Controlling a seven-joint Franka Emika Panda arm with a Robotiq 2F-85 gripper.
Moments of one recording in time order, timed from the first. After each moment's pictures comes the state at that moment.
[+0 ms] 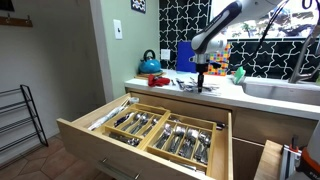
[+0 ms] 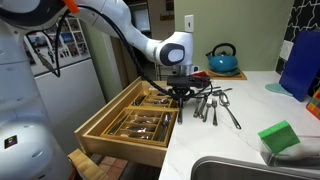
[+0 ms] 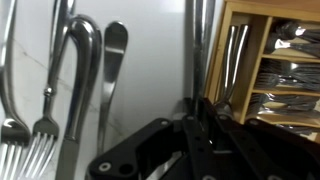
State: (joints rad) arm -0.20 0.10 -0.14 -2.12 0.04 2.17 -0.85
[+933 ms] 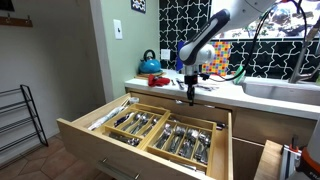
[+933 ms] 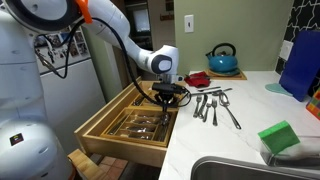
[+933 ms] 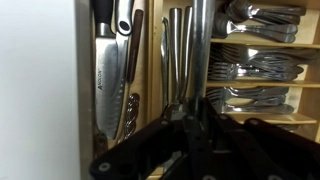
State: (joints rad) arm -0.12 0.18 -0.07 -2.15 0.08 2.17 -0.66
